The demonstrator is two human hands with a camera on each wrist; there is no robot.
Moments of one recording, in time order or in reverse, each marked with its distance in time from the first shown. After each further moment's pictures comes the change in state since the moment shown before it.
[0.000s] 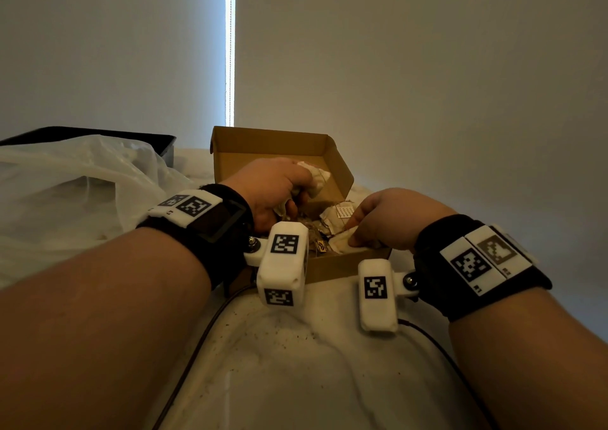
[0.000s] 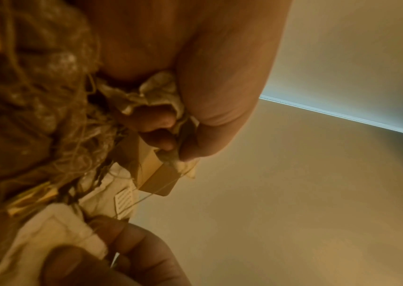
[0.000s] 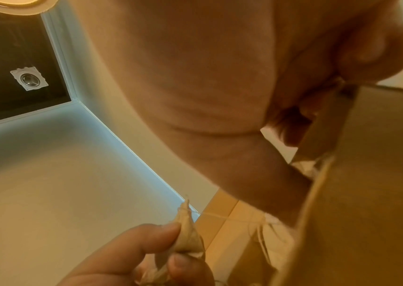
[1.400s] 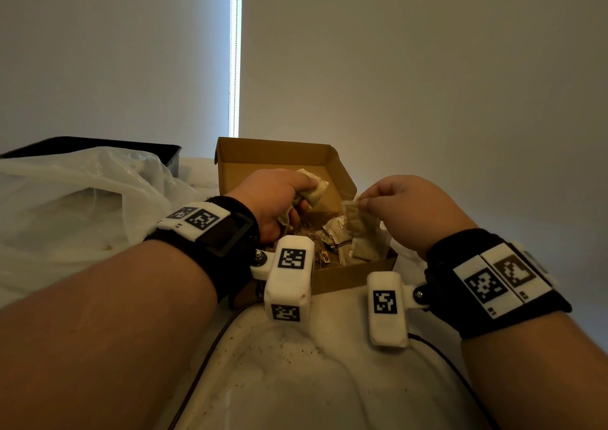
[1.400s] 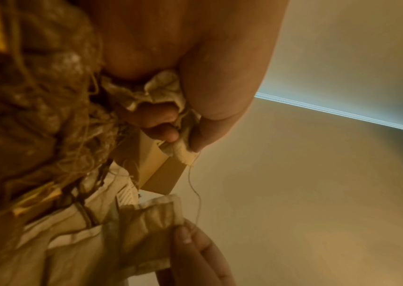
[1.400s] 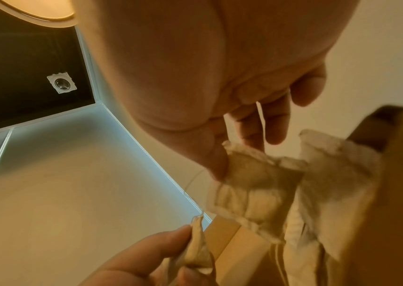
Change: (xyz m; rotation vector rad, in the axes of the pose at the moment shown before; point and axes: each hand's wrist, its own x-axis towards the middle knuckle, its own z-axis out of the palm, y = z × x) left_hand 0.006 -0.002 0.000 -0.111 0.107 -0.058; right_hand 0.011 0.014 -0.004 0.396 0.302 -0.184
